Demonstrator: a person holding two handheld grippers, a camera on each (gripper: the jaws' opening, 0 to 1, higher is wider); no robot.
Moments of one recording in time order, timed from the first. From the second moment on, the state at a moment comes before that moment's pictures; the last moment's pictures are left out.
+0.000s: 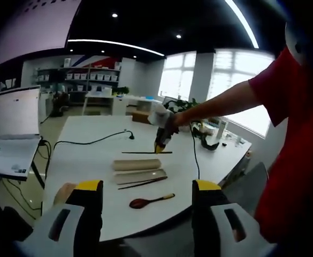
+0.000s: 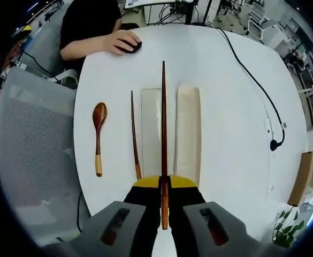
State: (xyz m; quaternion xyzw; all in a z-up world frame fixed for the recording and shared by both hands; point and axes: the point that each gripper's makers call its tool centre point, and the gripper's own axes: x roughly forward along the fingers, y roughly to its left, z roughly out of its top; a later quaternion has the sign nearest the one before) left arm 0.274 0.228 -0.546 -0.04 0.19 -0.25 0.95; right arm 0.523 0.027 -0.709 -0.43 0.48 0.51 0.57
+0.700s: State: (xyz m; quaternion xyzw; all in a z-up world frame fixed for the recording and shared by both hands) left arm 0.288 0.226 -0.549 -0.03 0.19 -0.25 0.95; right arm 0.531 0.021 -0.727 -0.40 0.51 0.49 0.58
